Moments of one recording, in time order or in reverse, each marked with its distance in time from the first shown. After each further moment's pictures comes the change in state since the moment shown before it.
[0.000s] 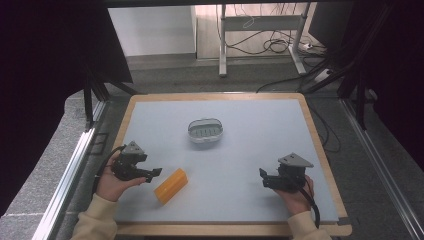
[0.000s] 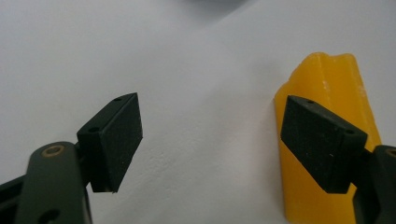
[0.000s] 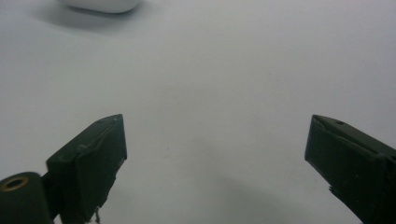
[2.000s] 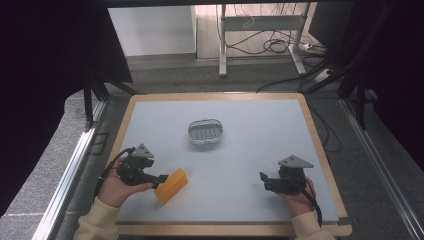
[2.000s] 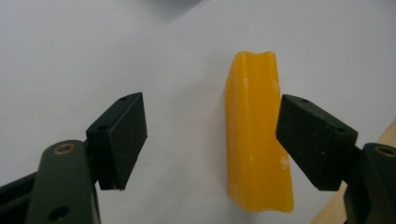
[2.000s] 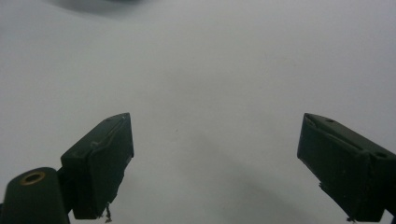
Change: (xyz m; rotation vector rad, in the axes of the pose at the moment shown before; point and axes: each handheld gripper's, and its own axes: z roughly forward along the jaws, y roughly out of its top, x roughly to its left) left arm -0.042 0.022 -0.013 0.099 -0.023 0.046; right arm -0.003 -0.006 0.003 0.043 0.057 -0.014
